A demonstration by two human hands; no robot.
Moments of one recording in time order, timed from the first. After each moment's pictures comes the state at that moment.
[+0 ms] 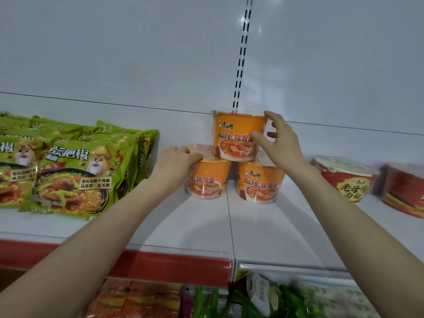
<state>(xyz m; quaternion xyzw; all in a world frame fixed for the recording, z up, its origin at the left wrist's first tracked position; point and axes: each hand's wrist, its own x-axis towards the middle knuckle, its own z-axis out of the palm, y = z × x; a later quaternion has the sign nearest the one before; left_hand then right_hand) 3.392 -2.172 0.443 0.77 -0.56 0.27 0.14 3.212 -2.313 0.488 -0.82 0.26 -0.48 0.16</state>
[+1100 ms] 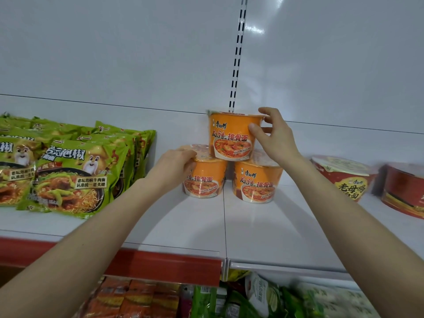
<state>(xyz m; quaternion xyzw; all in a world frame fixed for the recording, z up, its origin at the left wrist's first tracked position) 3.383 -2.170 0.443 0.76 -0.57 0.16 0.27 3.216 -2.326 0.494 -0.82 0.22 -0.49 0.20</state>
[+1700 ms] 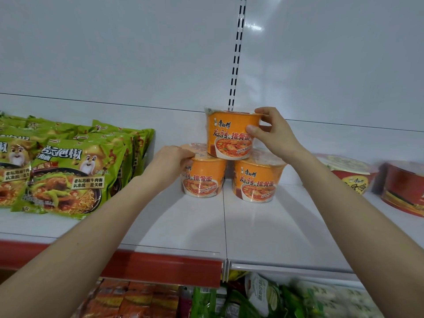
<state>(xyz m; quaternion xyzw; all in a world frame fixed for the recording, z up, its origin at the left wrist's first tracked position) 3.388 -2.169 0.448 0.75 -0.57 0.14 0.30 3.216 -2.334 0.502 -0.83 0.22 -0.43 0.27</state>
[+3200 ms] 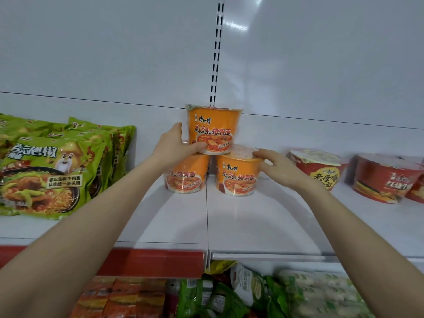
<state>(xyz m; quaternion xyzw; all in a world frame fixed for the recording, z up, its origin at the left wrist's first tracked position) 3.358 -2.206 0.469 0.76 -0.46 0.00 0.45 3.155 -2.350 0.446 -0.90 0.31 -0.28 0.16</state>
